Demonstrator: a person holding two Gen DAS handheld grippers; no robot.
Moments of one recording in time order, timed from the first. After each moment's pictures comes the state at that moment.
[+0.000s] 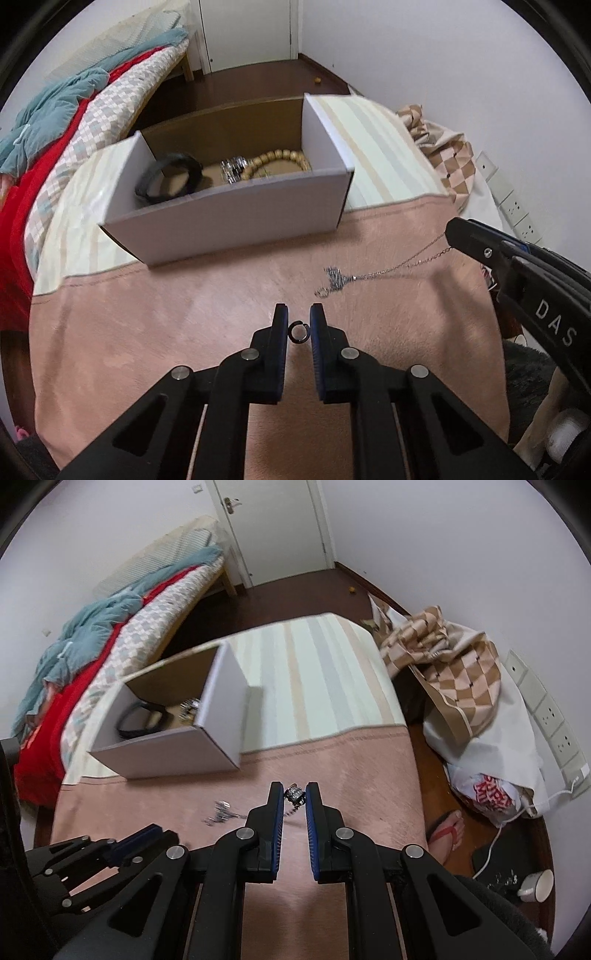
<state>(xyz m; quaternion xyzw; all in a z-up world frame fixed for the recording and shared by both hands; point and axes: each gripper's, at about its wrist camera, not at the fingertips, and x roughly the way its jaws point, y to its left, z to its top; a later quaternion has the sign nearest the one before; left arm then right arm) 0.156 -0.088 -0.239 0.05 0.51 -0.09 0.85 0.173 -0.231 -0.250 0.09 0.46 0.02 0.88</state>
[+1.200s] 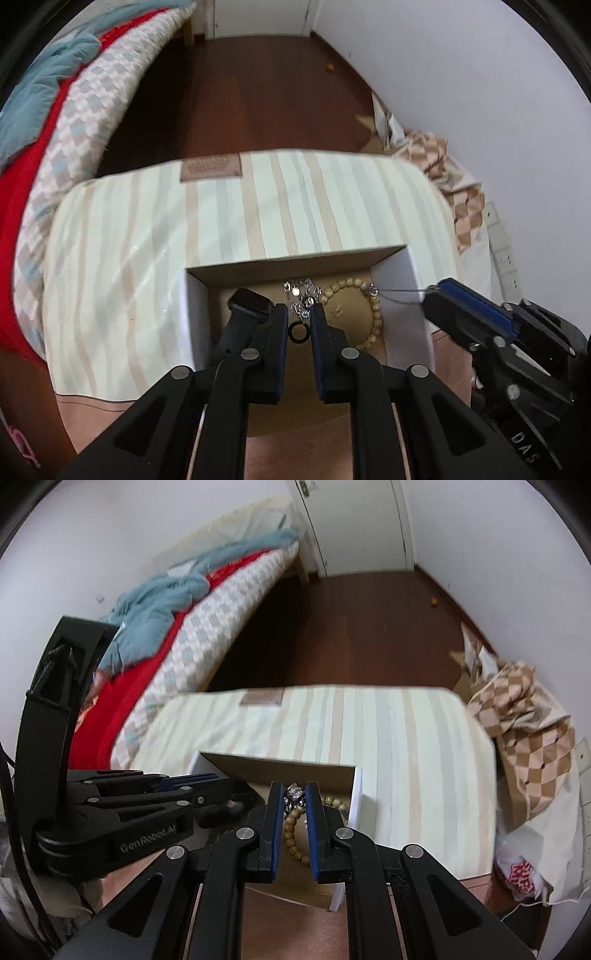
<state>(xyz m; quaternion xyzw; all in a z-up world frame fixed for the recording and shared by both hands) 0.323 -0.024 -0.199 -0.02 0.59 -0.12 0.80 0.320 -0.152 -0.198 0.06 0.49 0.16 0.86</state>
